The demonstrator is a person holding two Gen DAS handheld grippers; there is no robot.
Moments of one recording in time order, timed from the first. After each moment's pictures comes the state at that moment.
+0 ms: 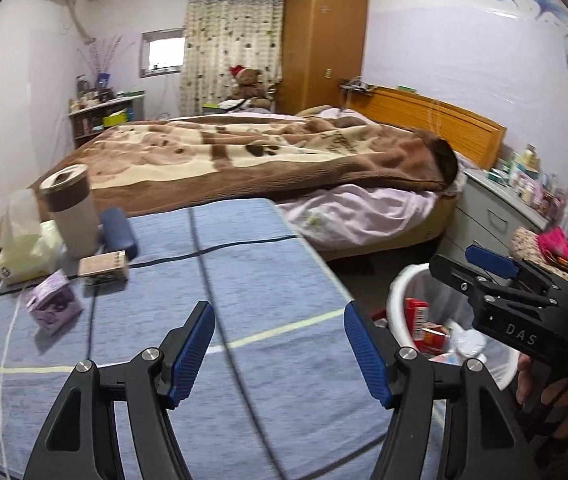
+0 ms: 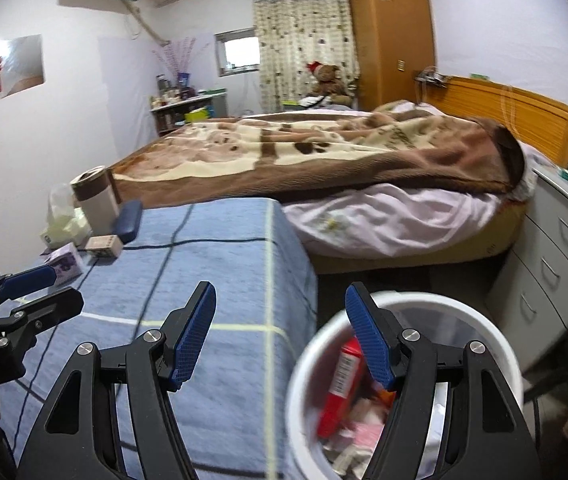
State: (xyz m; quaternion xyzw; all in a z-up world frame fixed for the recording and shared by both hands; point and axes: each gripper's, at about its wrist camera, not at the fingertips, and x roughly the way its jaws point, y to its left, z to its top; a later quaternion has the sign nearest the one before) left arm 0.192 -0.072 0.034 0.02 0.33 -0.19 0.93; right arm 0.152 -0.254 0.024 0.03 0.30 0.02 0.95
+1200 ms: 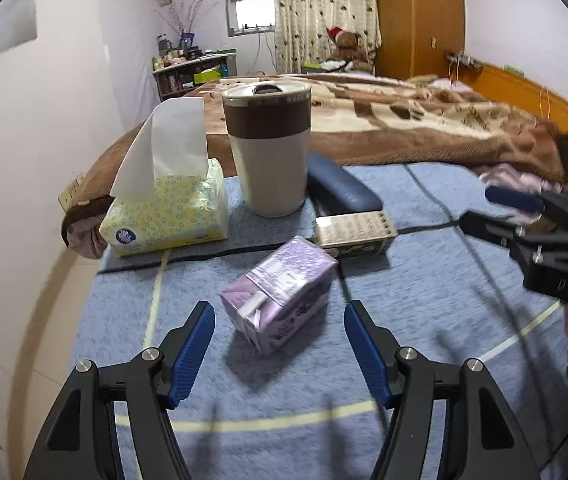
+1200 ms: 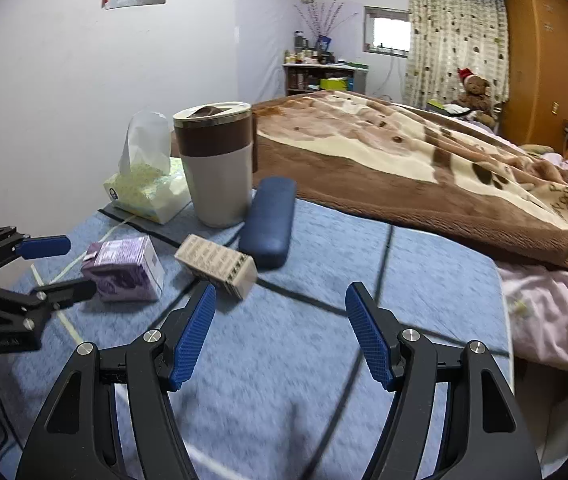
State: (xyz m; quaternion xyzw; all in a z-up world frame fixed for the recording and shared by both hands) left arm 0.311 0.131 -0.029 0.06 0.39 -0.03 0.92; right arm 0.284 -0.090 -0.007 -0.07 0.33 0.23 0.91
